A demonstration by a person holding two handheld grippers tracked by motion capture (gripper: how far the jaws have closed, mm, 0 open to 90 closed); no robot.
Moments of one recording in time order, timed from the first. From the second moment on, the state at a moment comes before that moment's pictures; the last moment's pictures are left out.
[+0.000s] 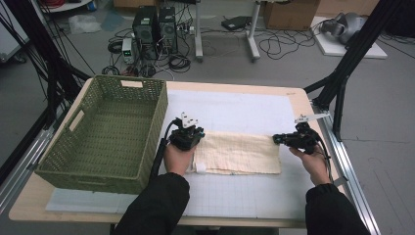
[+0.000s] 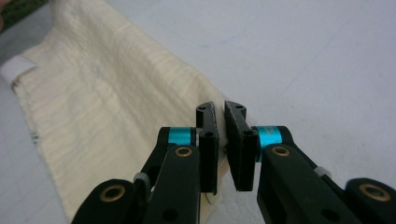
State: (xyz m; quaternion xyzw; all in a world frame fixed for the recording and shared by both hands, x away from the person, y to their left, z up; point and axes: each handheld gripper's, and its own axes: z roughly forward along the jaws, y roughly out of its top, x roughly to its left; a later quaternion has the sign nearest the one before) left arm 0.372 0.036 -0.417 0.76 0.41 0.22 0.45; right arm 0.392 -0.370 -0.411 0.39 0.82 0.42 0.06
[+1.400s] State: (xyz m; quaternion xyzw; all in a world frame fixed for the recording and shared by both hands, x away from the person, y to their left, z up) left arm 0.302 0.042 -0.441 0.83 0.38 0.12 0.40; right arm 0.312 -0.339 -0.427 0.30 0.86 0.41 0.02
